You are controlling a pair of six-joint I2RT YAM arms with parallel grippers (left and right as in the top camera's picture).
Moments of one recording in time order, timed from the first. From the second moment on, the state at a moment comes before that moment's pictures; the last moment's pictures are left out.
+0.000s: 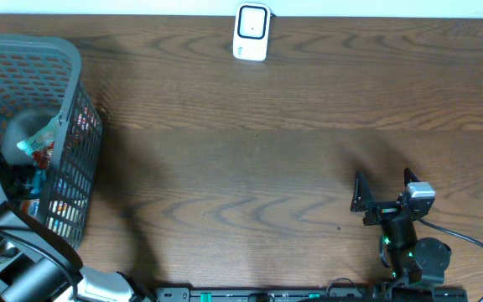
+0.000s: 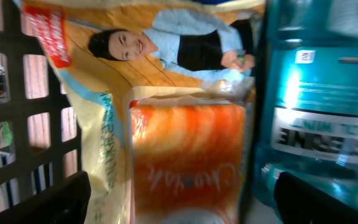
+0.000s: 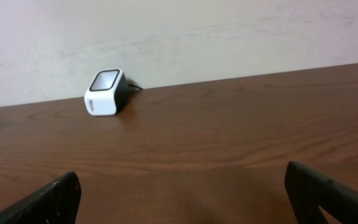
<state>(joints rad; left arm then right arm) 0.75 1.73 1.28 -1.10 -0.28 -0.85 -0.10 0.01 0.01 -0.05 -0.21 0.15</state>
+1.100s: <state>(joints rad) 0.75 1.72 1.14 -0.95 -0.28 -0.85 -0.10 0.01 0.01 -0.05 -0.21 0.15</state>
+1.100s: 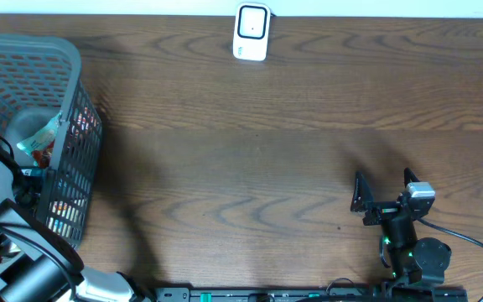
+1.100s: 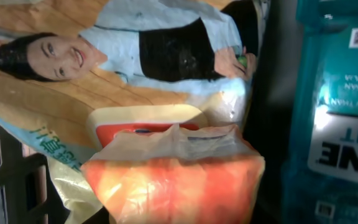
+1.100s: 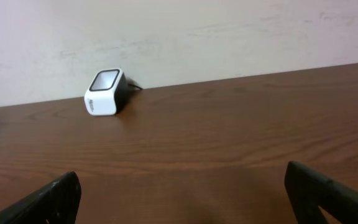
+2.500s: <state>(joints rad) 0.09 1.06 1.21 -0.65 0.37 -0.90 -0.10 0.01 0.01 -0.05 -0.21 0.15</state>
